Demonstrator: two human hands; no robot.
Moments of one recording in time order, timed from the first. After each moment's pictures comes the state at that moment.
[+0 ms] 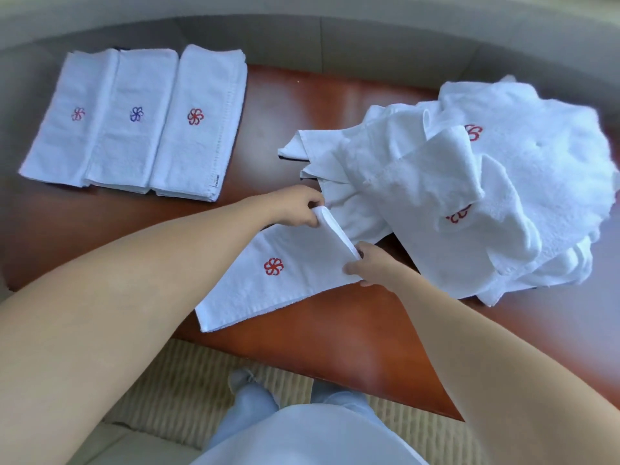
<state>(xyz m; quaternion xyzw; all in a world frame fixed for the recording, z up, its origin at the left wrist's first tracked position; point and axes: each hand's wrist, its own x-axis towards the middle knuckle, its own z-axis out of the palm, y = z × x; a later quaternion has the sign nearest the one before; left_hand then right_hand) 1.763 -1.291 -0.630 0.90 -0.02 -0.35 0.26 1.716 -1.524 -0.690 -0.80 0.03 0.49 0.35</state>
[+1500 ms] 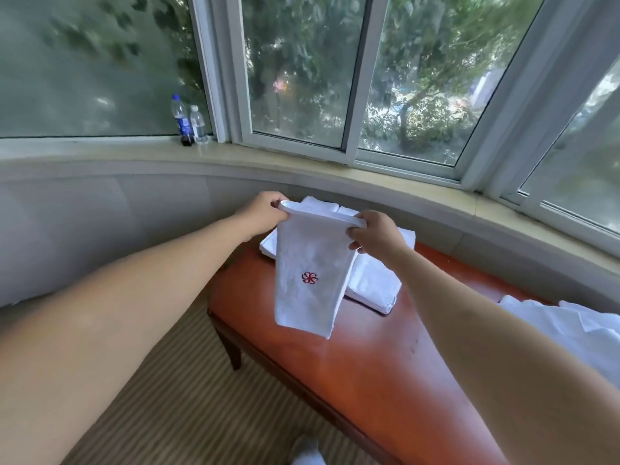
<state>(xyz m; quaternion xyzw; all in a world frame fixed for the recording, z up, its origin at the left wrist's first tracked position) 1.464 -0.790 -0.364 0.86 0.25 0.11 0.44 1.588 -1.027 -0.371 -0.86 -0.25 0.15 0.42</state>
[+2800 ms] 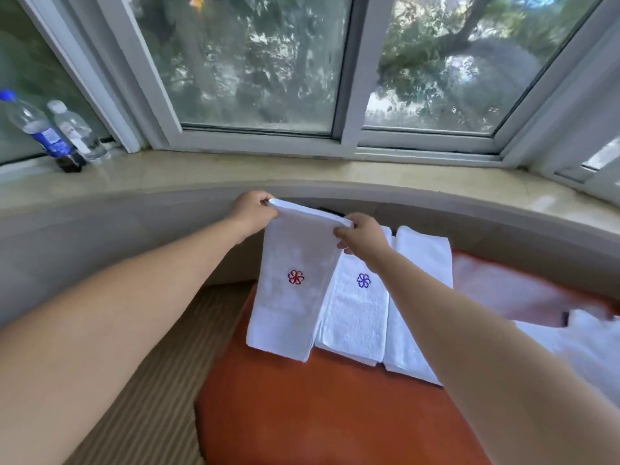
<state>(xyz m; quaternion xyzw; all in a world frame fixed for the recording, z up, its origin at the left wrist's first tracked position) 1.832 -0.503 -0.485 0.88 0.24 -0.01 0.41 1.884 -0.751 -0.499 -0.85 -0.04 0.21 0.48</state>
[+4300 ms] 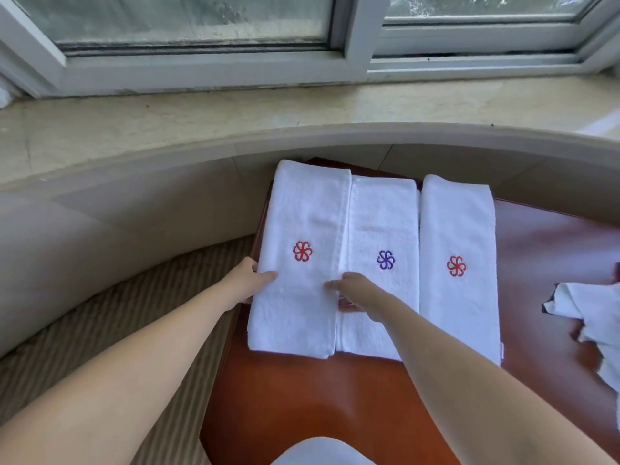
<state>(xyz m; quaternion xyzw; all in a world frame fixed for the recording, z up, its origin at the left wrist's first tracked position) 1.823 -0.470 -0.731 0.71 0.35 -0.34 0.50 1.874 -0.739 -0.711 -0.71 0.19 0.51 0.45</state>
